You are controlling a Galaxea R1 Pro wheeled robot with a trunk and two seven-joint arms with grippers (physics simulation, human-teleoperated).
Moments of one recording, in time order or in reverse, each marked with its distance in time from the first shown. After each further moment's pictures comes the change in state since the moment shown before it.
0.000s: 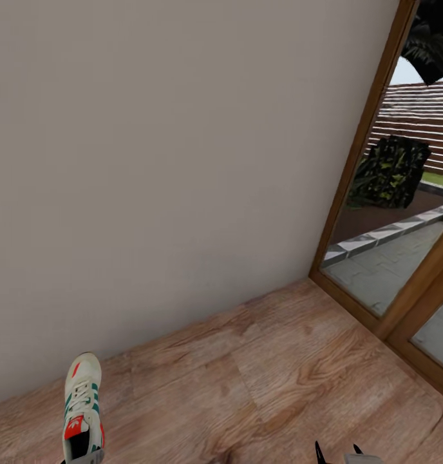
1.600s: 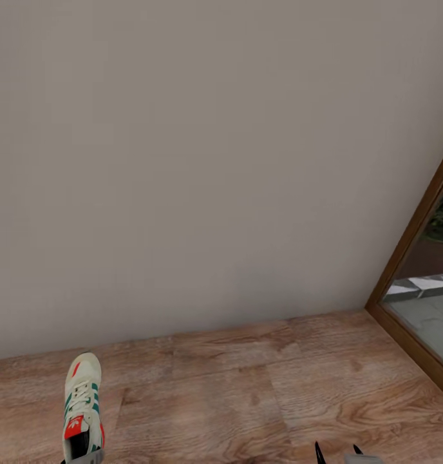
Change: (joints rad) left arm 0.000 0.000 0.000 0.000 -0.002 -0.002 0.000; right arm 0.000 0.000 0.000 0.002 0.001 0.001 0.001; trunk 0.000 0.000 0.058
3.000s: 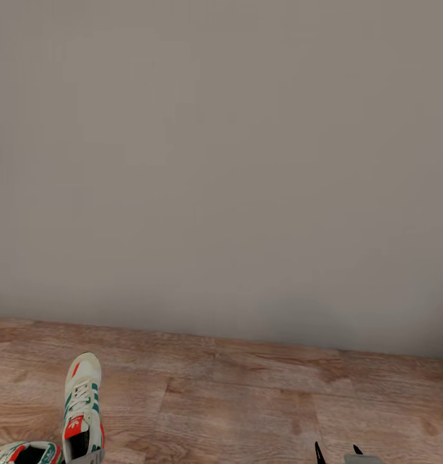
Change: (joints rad) left arm 0.000 0.000 0.000 0.000 0.001 0.000 0.000; right arm 0.000 0.000 0.000 0.001 0.000 0.000 0.000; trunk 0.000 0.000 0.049
